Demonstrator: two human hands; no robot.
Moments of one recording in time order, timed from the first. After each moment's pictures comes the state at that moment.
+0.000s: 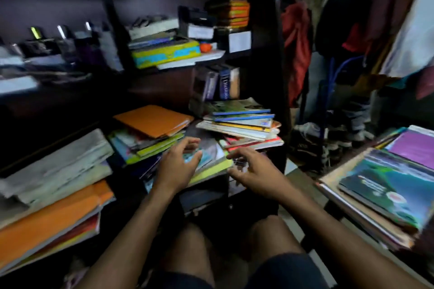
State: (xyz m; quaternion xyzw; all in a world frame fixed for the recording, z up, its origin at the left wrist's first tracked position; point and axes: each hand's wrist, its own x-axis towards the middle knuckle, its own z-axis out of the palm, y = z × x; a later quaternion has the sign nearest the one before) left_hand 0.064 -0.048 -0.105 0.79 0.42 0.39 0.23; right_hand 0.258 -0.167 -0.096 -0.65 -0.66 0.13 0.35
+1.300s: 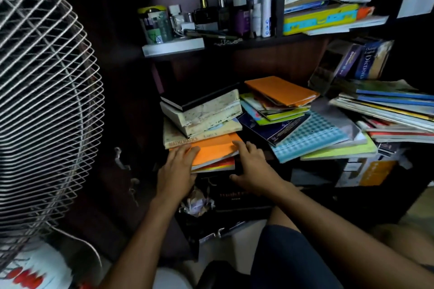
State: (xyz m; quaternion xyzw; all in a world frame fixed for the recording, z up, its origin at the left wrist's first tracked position) left_hand -0.243 -0.103 -0.152 0.73 0.65 0.17 -0.09; right_hand -0.017 -0.102 -0.138 -0.56 -0.77 0.22 0.20
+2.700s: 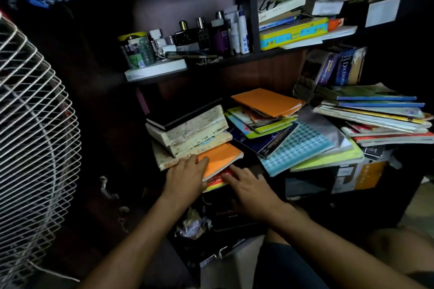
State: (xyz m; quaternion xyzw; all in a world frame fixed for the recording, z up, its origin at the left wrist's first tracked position) left_hand -0.191 -0.085 -0.109 0.77 0.62 0.01 -0.14; right_hand -0.003 -0.105 -0.158 -0.54 -0.84 0.05 0.07
